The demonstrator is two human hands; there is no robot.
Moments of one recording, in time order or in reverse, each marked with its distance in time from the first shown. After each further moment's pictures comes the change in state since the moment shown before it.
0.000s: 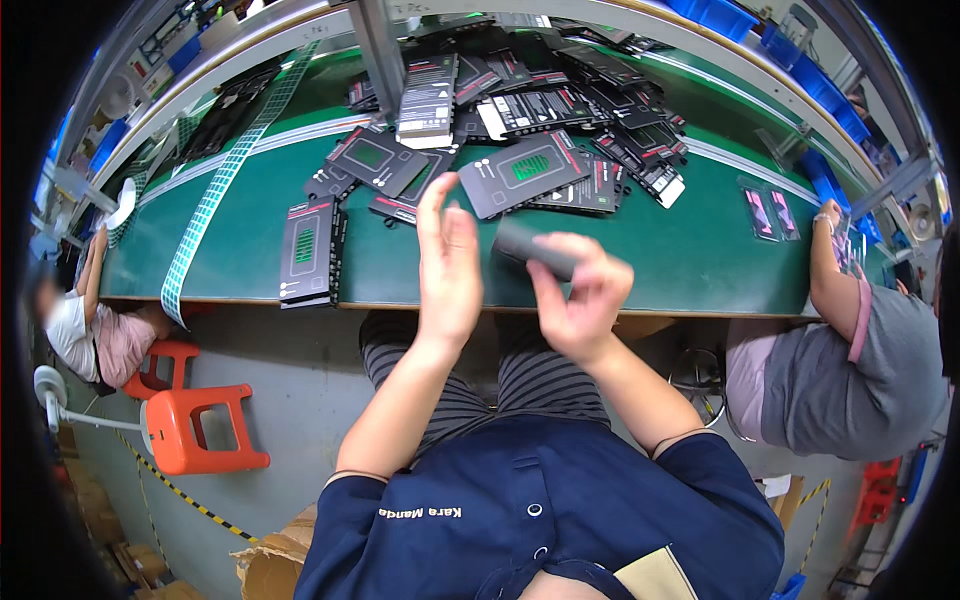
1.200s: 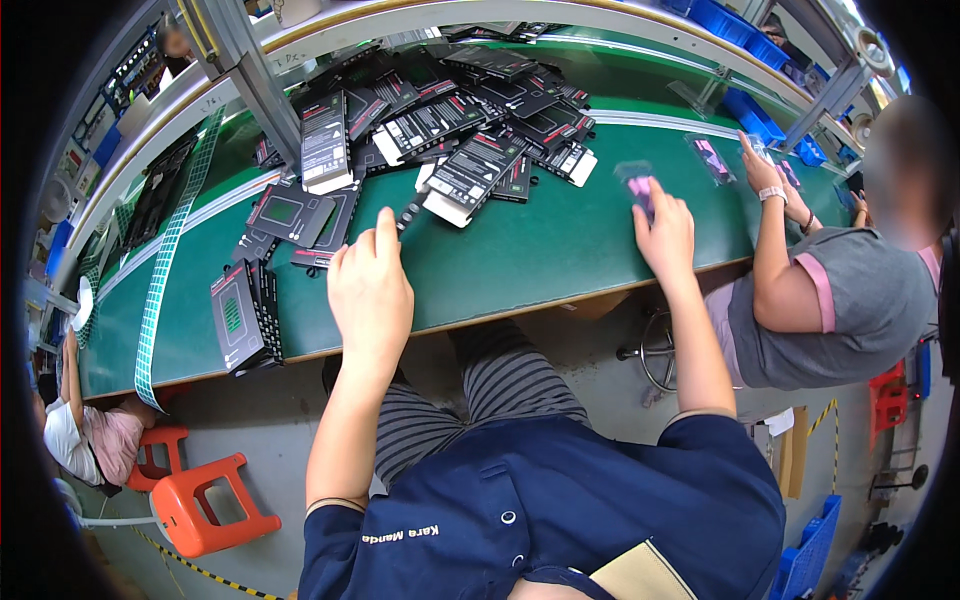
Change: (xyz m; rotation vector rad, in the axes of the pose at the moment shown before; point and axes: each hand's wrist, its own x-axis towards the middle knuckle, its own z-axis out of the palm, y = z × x) left_hand 0.026 -0.011 -0.006 1.595 -0.217 0.827; right_hand 0.034 0.035 -0.247 -1.375 -0.382 0.581
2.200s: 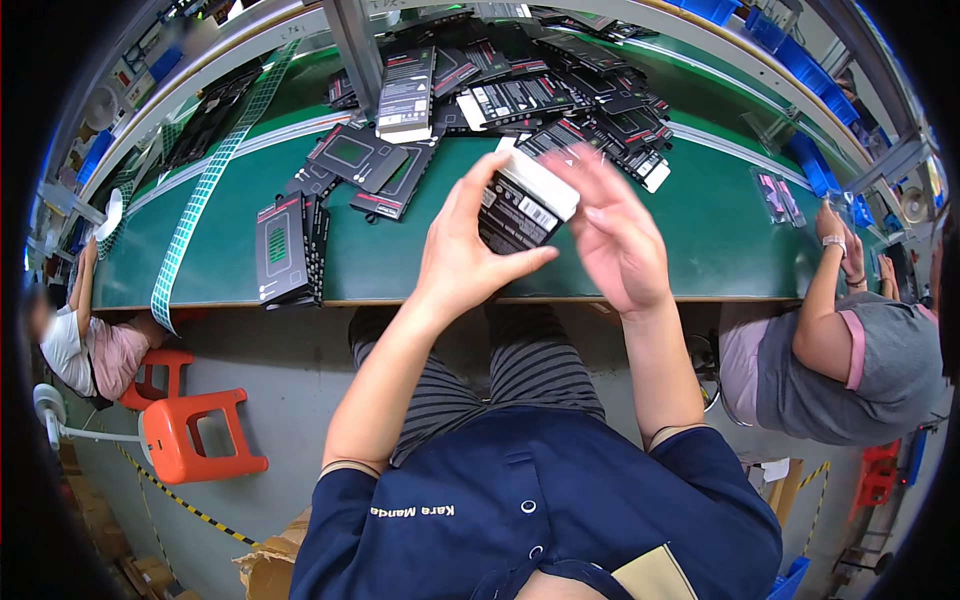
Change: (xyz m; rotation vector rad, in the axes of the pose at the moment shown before) left_hand 0.008 0.014 -0.011 -0.971 -0.026 -0.135; right_hand -0.023 -0.204 -0.024 2.056 -0.552 0.084
